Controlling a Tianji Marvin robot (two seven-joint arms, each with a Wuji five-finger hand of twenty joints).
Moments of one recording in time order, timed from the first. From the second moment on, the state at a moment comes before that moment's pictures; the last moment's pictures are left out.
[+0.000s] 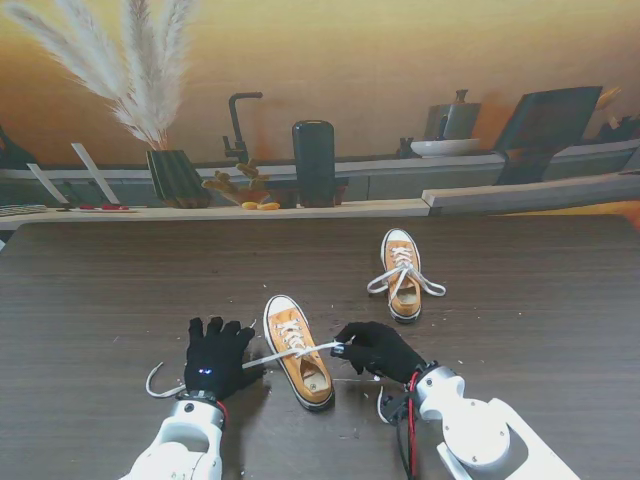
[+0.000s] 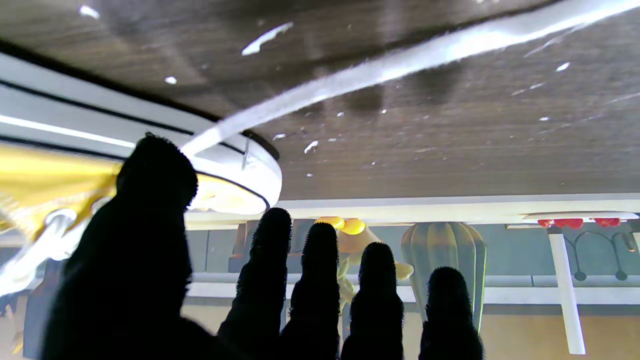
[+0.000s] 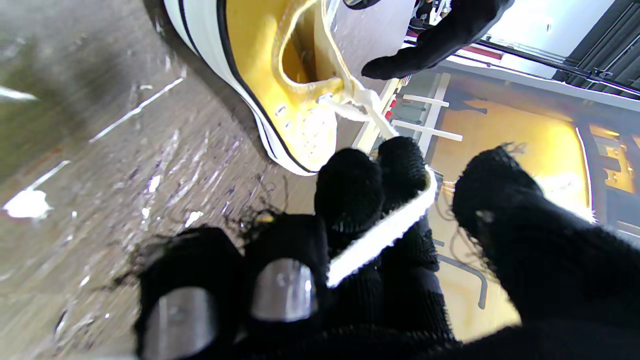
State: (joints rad) left arm 1.81 -1.09 -1.03 -1.73 1.16 0.47 0.30; right arm -1.74 -1.14 1.12 -1.67 -0.08 -0.13 0.04; left_hand 0.77 -0.48 0.17 0.09 0.64 0.05 0.31 0.34 0.58 0.08 0.27 0.49 0.41 0.15 0.24 0.52 0.14 0.25 0.27 0.72; right_hand 0.43 -0.55 1.07 -0.26 0.83 -0.04 0.88 0.44 1.25 0.04 1.09 0.67 1.28 0.05 1.64 0.81 1.14 0.36 1.80 0.83
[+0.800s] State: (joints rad) left arm 1.68 -1.10 -0.91 -1.57 1.04 0.48 0.33; right arm -1.74 -1.13 1.12 -1.67 -0.08 -0.12 0.06; left_hand 0.83 -0.41 0.36 0.03 0.72 0.04 0.44 0.39 0.68 0.08 0.33 0.50 0.46 0.15 0.32 0.52 0.11 0.25 0.59 0.67; right_hand 0.44 -0.55 1.07 -0.26 0.83 -0.04 0.90 0.44 1.25 0.04 1.09 0.67 1.28 0.05 1.64 0.81 1.14 0.36 1.80 0.83
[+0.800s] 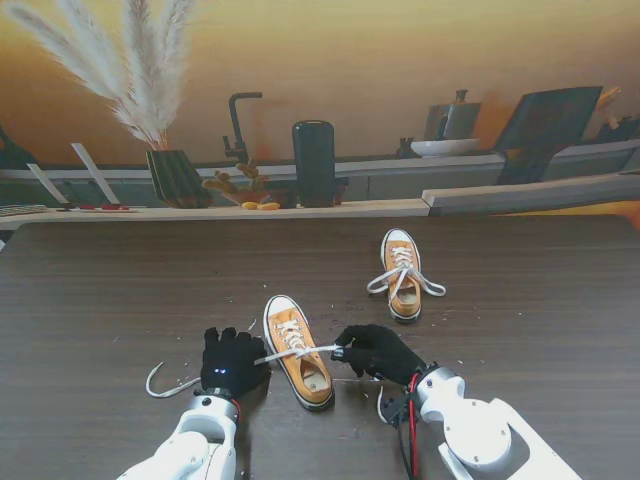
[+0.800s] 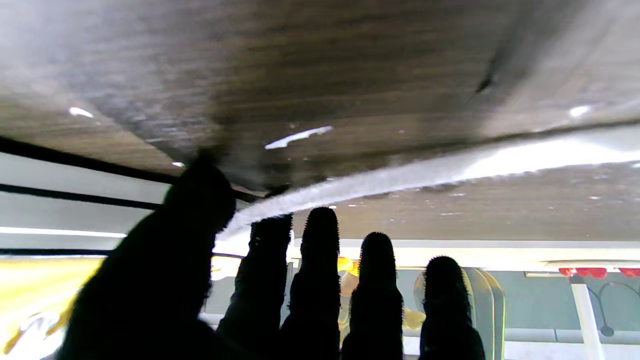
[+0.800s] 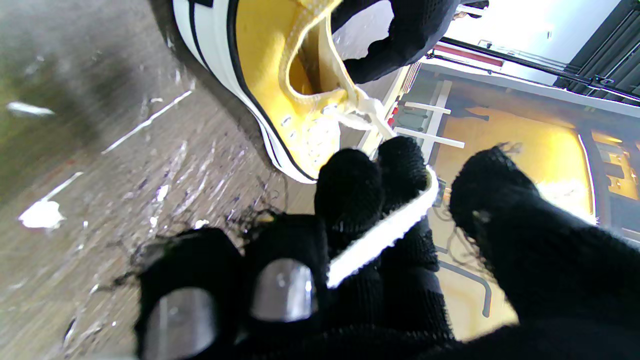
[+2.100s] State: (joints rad) left arm 1.86 -1.21 -1.13 -1.65 0.51 0.04 0.49; right arm -1.77 -1.13 1.12 -1.74 -0.05 -0.12 0.07; left_hand 0.73 -0.26 0.45 0.22 0.77 0.16 1.24 0.98 1.02 0.21 0.71 0.74 1.01 0.31 0.78 0.55 0.64 0.44 1.17 0.45; right_hand 0.52 -0.61 1.06 -0.26 0.84 -0.01 0.97 0.39 1.29 0.03 1.11 0.71 1.28 0.05 1.68 0.84 1.14 0.35 1.81 0.85
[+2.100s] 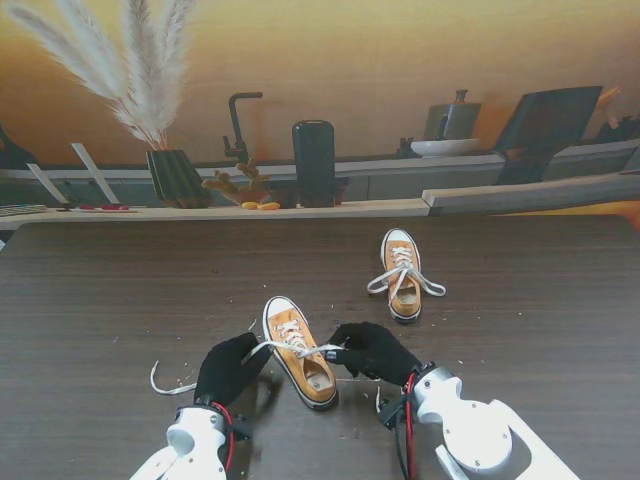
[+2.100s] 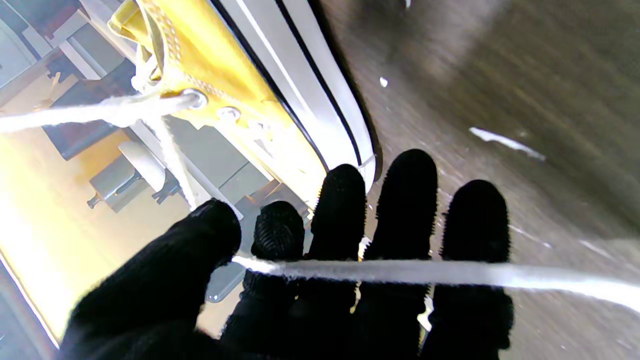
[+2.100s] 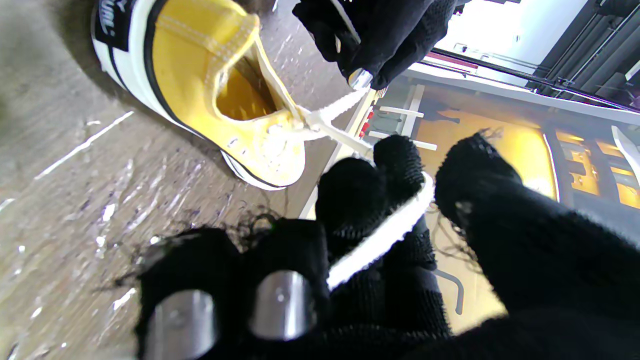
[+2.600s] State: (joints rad) left arm 1.88 -1.20 -1.18 -1.69 0.63 0.22 0.50; right arm -1.75 -1.14 1.15 -1.75 -0.12 -0.09 0.04; left_hand 0.66 -0.22 0.39 0.30 0.88 0.10 1.27 1.11 1.19 0.12 0.93 0.89 1.20 0.18 1.25 0.66 1.00 0.36 1.70 0.44; right_hand 0.58 -0.66 1.08 -0.26 0.95 -0.01 1.02 0.38 1.37 -0.03 1.26 0.83 1.30 0.03 1.71 0.94 1.16 0.34 1.81 1.01
